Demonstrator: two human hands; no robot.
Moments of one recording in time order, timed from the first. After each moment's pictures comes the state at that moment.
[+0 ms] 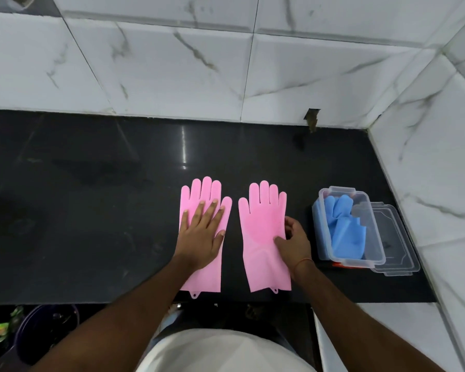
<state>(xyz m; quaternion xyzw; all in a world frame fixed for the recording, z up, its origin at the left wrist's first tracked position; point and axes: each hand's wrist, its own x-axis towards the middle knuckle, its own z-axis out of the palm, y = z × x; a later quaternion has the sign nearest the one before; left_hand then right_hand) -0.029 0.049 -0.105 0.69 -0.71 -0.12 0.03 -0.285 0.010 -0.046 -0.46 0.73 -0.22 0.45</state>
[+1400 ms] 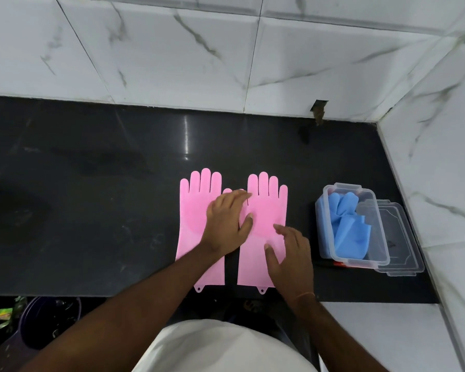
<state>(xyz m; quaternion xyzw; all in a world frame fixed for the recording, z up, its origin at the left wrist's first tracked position) -0.093 0.019 -0.060 0.67 -0.65 -0.22 0.26 -0.282 0.067 -0.041 -0.67 0.67 -0.21 0.25</state>
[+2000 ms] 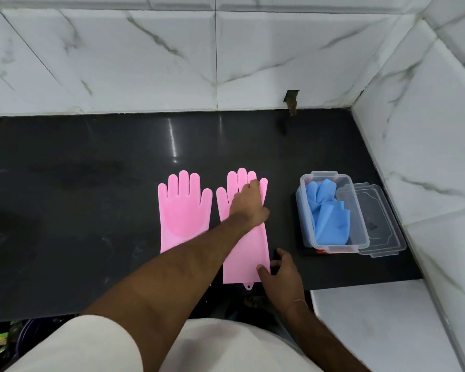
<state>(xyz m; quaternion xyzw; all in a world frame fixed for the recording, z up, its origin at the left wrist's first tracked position) -0.185 -0.062 -0.053 0.70 -0.63 -0.32 0.10 -0.307 0.097 -0.043 -0.43 0.77 -0.14 0.45</state>
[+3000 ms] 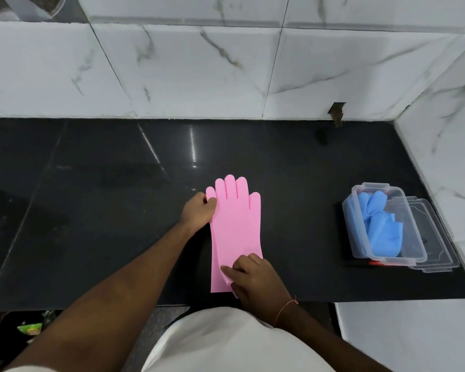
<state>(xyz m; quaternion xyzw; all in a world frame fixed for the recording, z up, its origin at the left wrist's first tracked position) 0.064 -0.009 -0.058 0.77 -0.42 -0.41 0.23 -0.163 0.110 -0.022 -0.92 0.34 -0.13 0.16</state>
